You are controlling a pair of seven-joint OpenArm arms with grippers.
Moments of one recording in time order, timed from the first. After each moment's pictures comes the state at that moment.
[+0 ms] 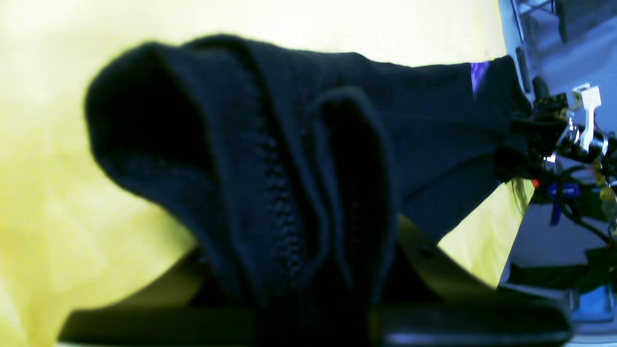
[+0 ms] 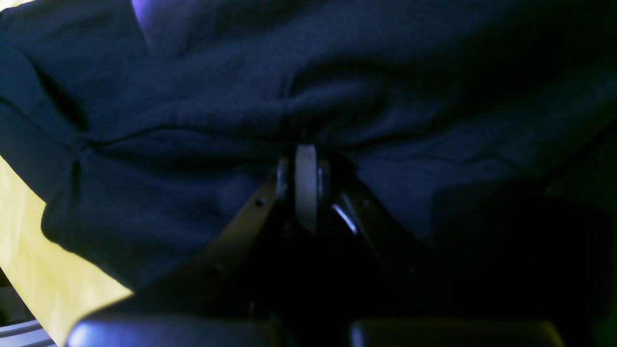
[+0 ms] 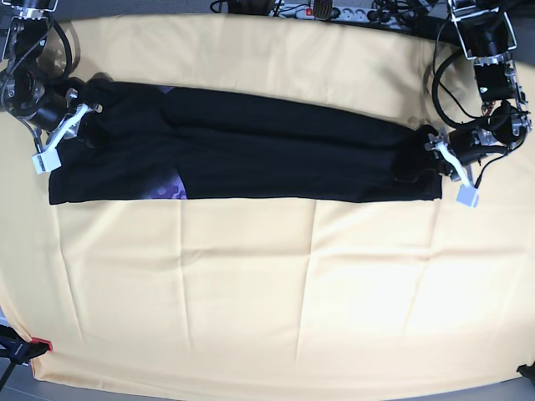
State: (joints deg) left arm -0.8 -25.1 -22.1 71.8 -73.8 -39.9 70.5; right arm -15.4 24.7 24.3 88.8 52.9 40.9 -61.3
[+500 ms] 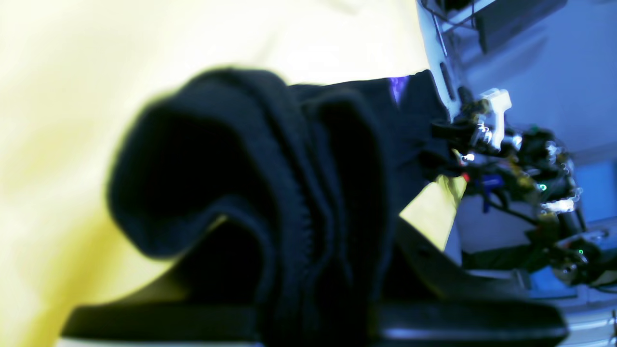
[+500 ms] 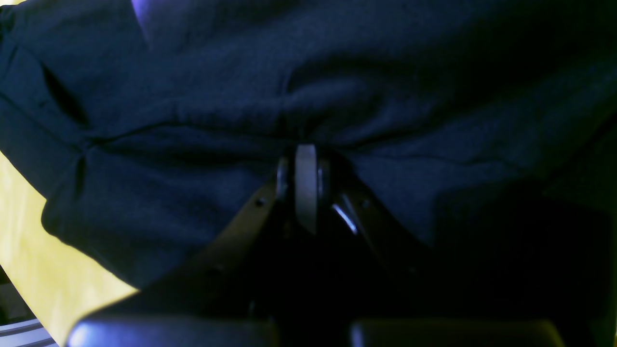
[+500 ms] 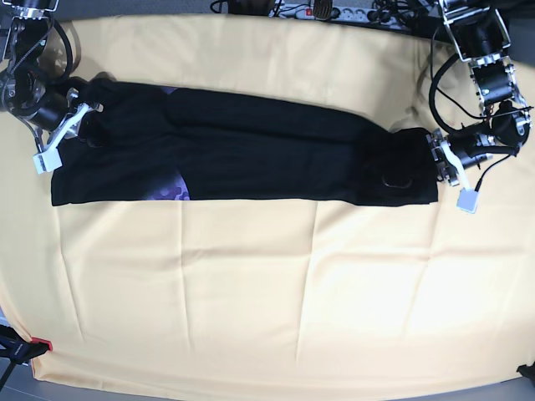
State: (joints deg) left arm -1.4 -20.7 -24.9 79.1 -87.0 -40.6 81.3; right arm -15.4 24.6 24.2 88.8 52.9 40.9 -61.3
